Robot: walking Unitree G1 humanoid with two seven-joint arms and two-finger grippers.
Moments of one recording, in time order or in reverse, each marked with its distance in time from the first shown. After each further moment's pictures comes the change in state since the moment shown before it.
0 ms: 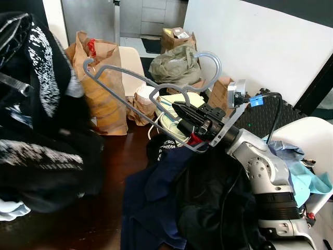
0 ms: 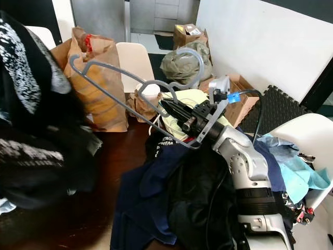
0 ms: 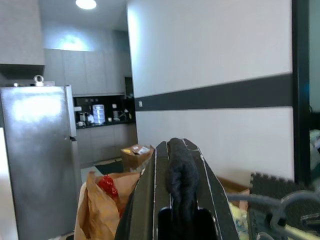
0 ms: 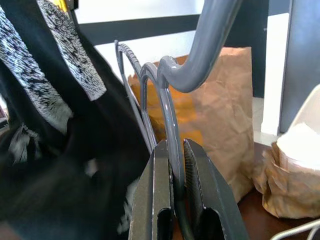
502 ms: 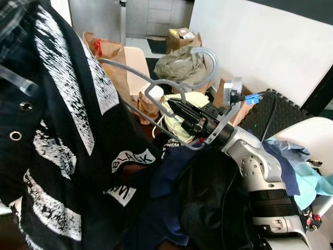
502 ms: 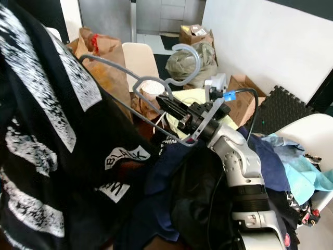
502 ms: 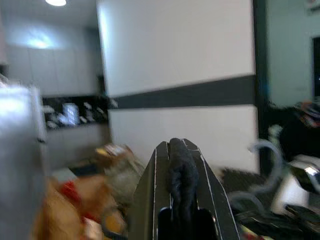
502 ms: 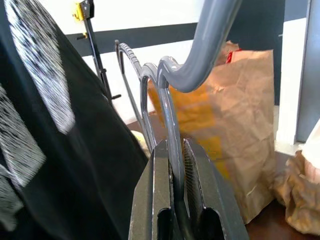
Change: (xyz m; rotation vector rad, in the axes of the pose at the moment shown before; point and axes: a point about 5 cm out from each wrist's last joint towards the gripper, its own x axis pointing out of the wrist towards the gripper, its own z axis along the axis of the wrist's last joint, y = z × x) left arm 0.003 -0.035 -0.004 -0.114 0.041 -0.144; right arm 0.007 0.002 0.000 -0.010 -0.026 0.016
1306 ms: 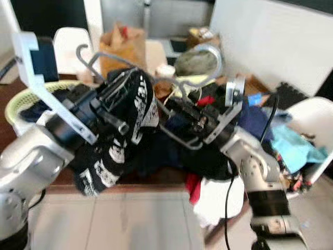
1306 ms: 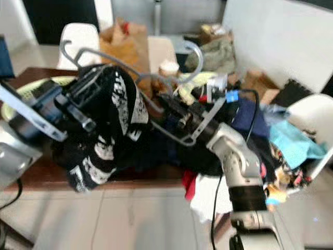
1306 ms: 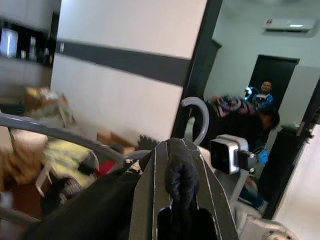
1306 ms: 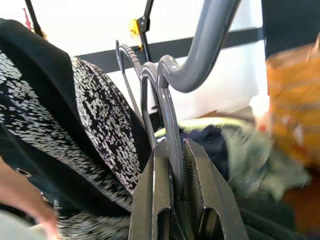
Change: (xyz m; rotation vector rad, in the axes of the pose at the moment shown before) left arm 0.022 -0.058 -0.081 -0.482 0.104 -0.093; right arm -0.004 0.001 -0.006 0.042 -0.018 0.008
